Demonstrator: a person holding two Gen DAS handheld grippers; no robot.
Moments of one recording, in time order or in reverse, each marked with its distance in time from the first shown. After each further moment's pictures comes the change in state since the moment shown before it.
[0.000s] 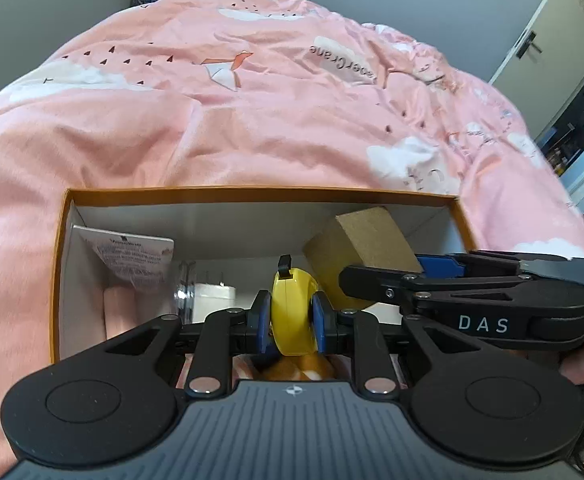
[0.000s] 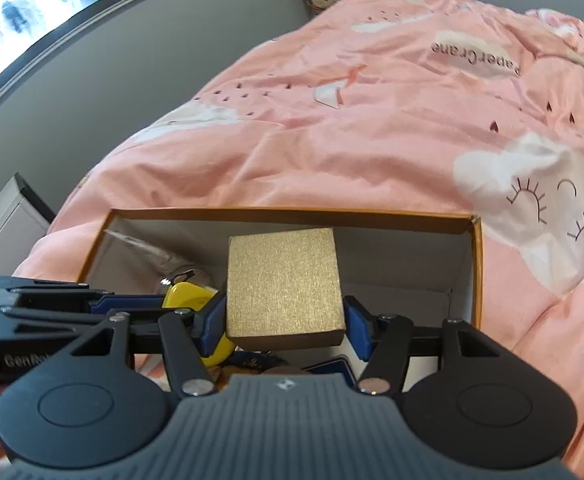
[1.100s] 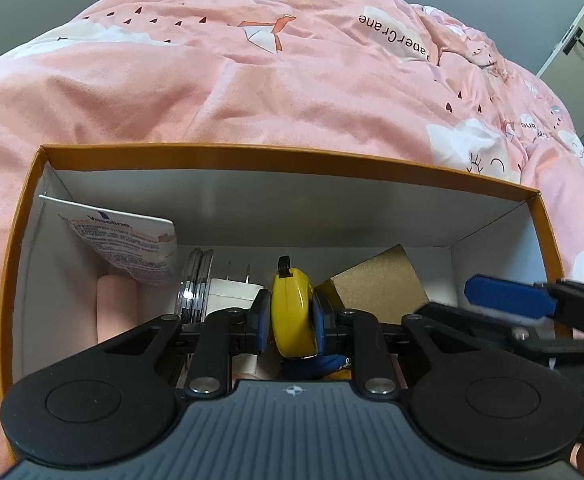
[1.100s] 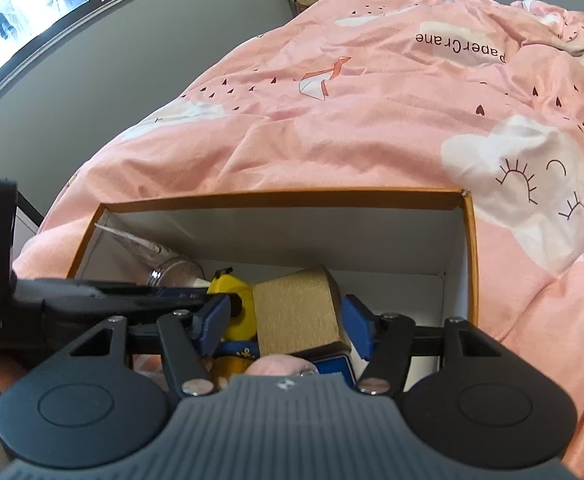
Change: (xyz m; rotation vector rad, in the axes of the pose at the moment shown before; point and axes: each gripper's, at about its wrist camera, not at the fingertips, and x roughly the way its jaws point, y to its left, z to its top) left arm 0.050 0.013 0.000 -0.066 0.060 0.097; right arm -0.001 0.002 -0.011 0.021 -0.002 -0.022
